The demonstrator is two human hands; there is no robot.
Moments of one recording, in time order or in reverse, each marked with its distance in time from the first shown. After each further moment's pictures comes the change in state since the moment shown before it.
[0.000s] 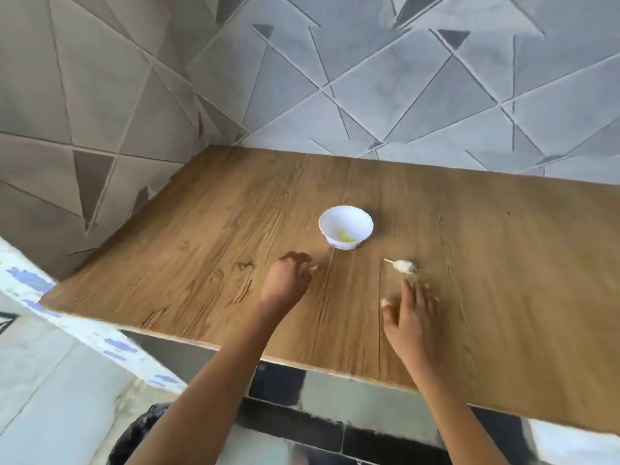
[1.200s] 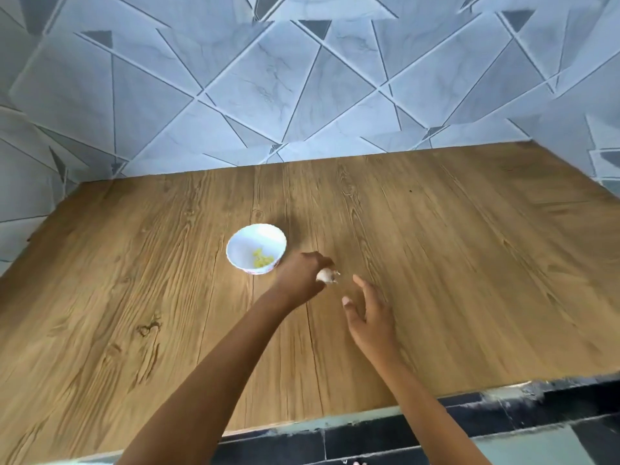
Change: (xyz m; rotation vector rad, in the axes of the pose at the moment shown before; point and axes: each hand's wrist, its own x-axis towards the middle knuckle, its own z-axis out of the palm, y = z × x) left_hand 0.073 0.119 0.072 0.212 -0.327 0.623; right_hand 0.014 0.039 -0.013 0.600 0.052 0.185
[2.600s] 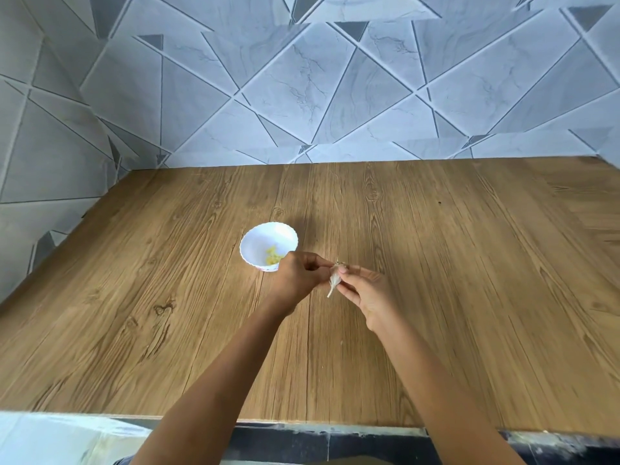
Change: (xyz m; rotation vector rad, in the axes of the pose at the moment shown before) left_hand -0.014 0.021 -0.007 -0.924 0.293 -0.503; right_hand 0.071 -0.026 -0.012 0.950 -0.239 0.517
